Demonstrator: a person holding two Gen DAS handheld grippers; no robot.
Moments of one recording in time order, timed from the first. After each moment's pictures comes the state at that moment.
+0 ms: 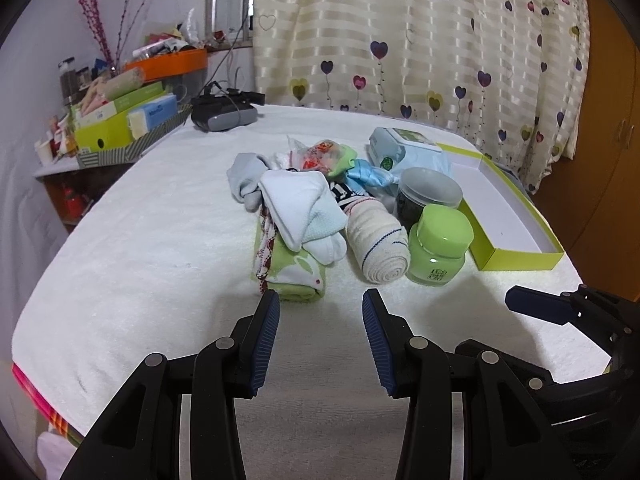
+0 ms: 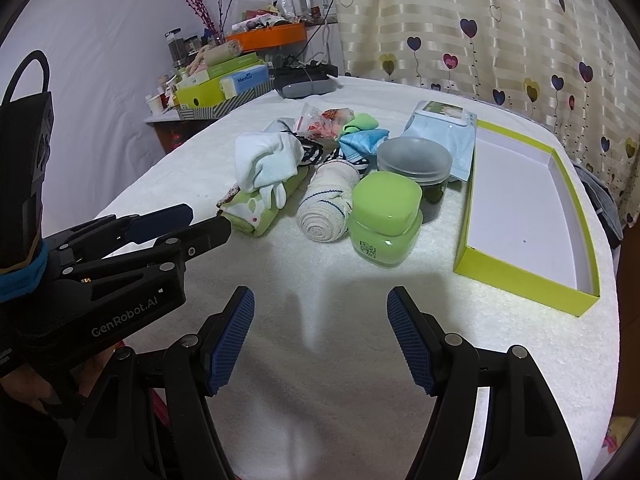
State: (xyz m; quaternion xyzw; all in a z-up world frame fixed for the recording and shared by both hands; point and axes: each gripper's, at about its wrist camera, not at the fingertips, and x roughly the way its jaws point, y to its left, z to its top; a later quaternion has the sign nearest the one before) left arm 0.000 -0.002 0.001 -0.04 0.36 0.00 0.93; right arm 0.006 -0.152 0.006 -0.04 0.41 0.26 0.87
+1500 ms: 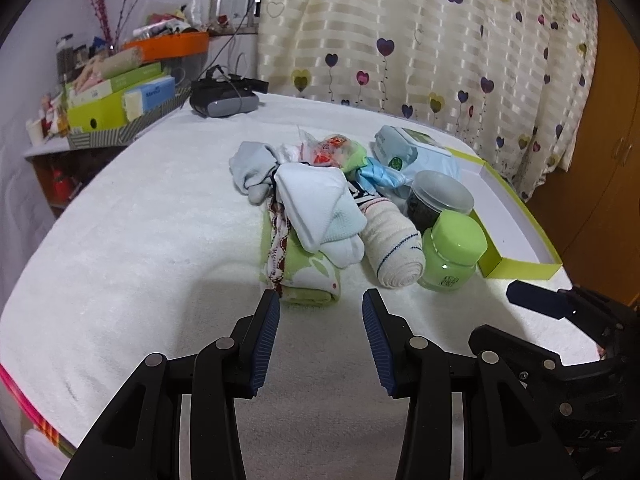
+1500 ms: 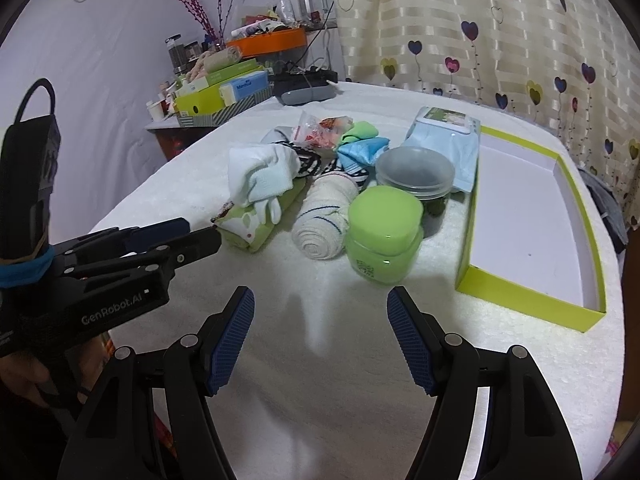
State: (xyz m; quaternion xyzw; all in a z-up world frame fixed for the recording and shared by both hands) left arm 0.014 0.024 -0.009 -0.07 0.38 -0.02 0.92; right arm 0.020 -0.151 0.004 -0.03 0.40 0.27 0.88
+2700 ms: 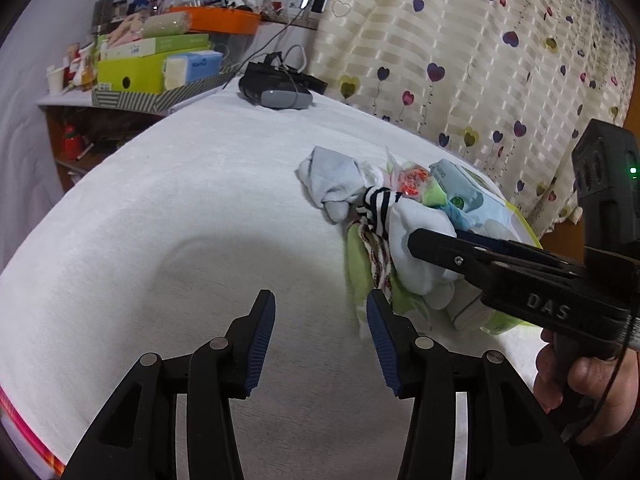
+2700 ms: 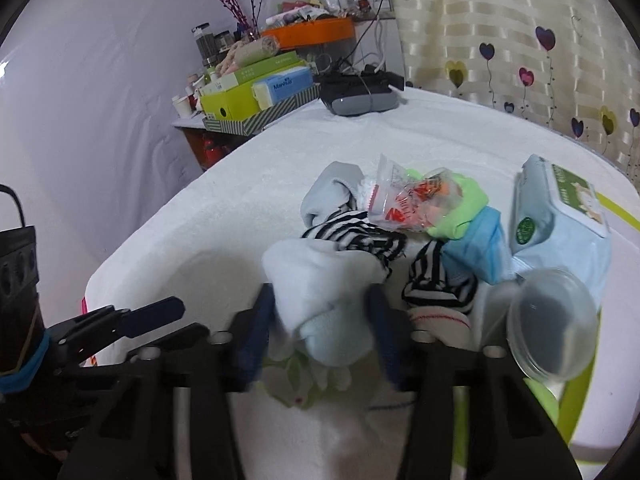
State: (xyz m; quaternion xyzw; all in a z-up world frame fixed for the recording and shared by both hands) left arm 0.042 0.109 -0.021 -0.16 0.37 0.01 0.92; right arm 0.118 -0.049 0.001 -0.03 0.41 0.34 0.85
